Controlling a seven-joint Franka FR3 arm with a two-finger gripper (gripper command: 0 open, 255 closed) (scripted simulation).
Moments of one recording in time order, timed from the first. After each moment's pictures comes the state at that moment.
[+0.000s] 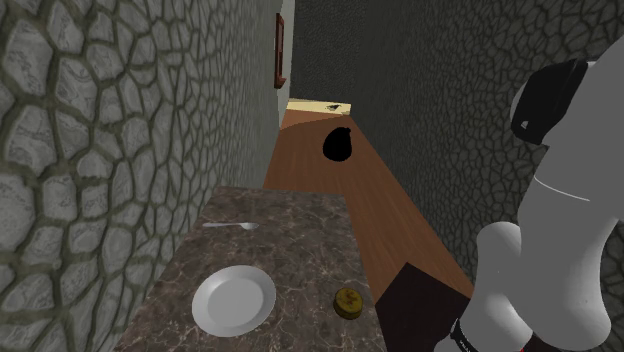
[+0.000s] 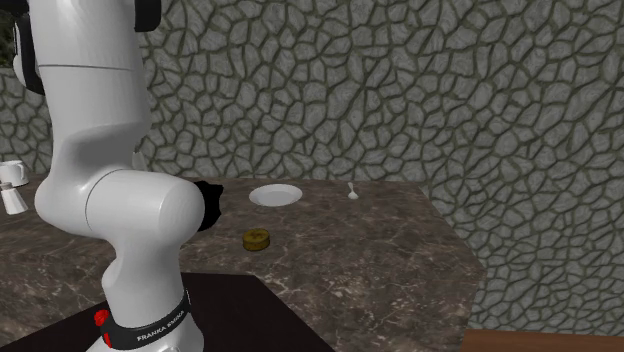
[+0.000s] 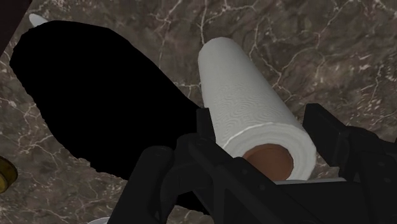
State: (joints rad) arm 0.57 0.07 0.93 -2.02 -0.18 1.99 1.62
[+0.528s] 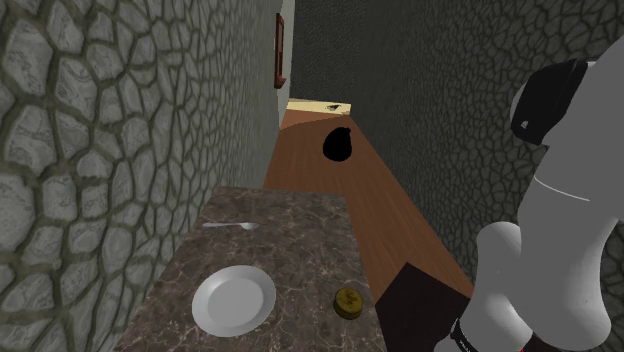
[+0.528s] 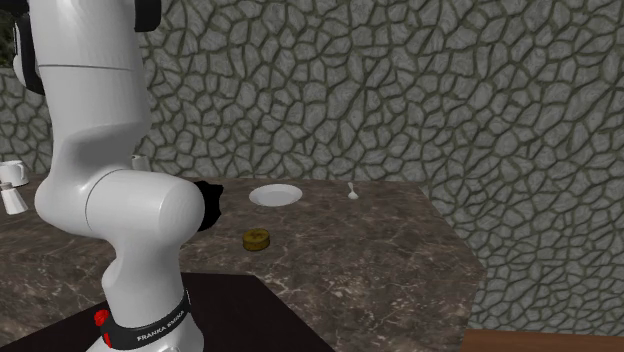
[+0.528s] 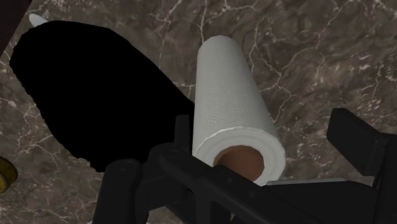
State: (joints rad) arm 0.57 0.07 0.93 -2.02 -0.18 1.99 1.62
